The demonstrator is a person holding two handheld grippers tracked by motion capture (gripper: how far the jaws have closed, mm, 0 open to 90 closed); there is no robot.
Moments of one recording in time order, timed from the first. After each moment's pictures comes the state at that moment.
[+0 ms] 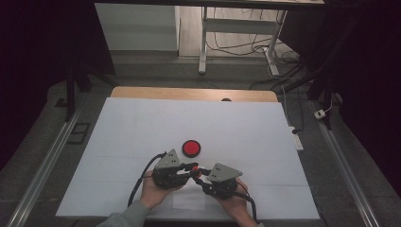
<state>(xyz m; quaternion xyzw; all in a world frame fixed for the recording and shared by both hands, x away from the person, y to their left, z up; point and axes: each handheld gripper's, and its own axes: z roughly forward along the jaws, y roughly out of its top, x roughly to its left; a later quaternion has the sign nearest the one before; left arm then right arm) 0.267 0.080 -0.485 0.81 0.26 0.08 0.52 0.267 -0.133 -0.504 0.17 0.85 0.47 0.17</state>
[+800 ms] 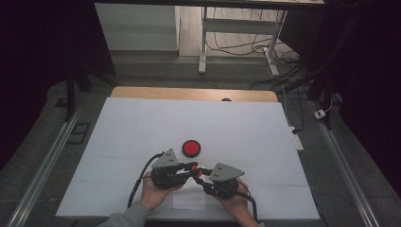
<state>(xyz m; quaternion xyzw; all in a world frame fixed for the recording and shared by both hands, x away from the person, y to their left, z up) 0.267 0.084 -0.486 0.80 0.28 0.06 0.53 0.269 -0.136 -0.503 0.17 0.85 0.48 0.16</state>
